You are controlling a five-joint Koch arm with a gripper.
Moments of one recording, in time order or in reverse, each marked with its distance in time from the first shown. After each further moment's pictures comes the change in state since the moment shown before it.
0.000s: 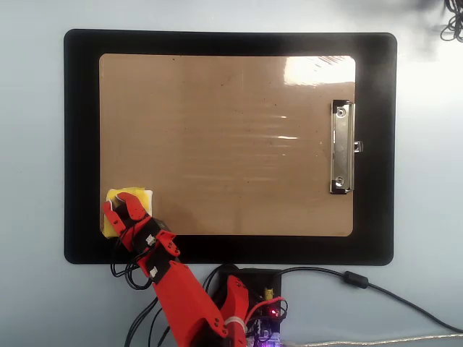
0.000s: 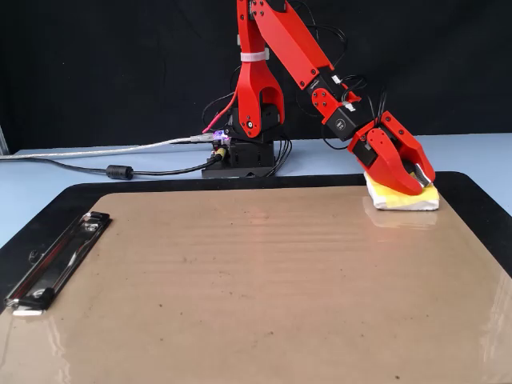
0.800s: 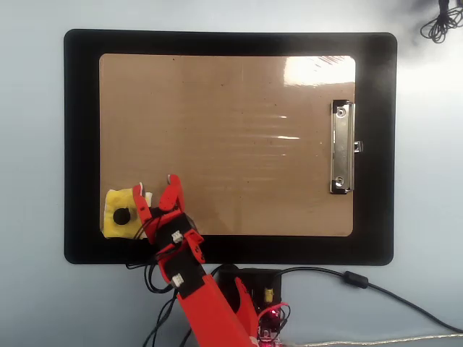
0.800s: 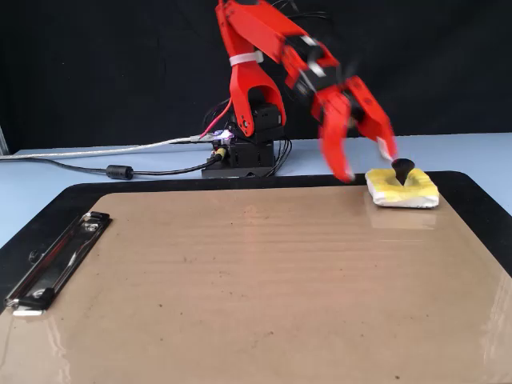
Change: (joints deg) arm 23.9 25.4 -10.3 38.6 12.4
